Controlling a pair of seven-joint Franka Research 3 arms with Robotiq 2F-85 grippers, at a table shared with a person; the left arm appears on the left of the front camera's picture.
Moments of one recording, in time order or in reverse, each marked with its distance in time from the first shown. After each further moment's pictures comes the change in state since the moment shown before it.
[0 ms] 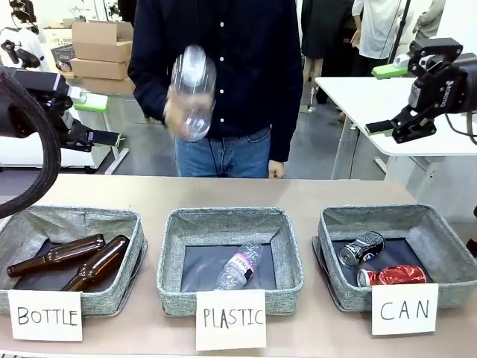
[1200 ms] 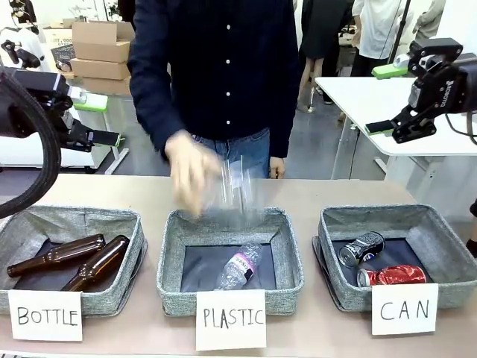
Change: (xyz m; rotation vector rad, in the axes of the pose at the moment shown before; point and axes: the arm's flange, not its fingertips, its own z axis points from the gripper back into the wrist) left arm 0.000 0.000 0.000 0.000 0.000 0.000; right arm 0.000 0.000 0.000 0.000 0.000 0.000
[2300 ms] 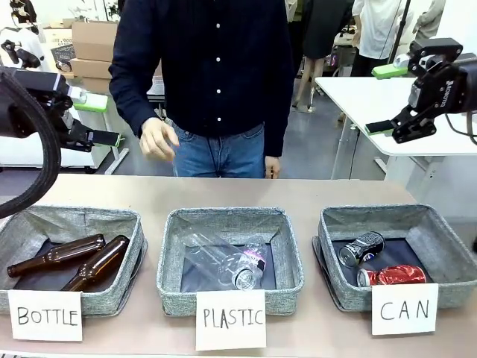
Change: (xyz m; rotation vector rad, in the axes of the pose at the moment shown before) left arm 0.000 0.000 0.000 0.000 0.000 0.000; right arm 0.000 0.000 0.000 0.000 0.000 0.000
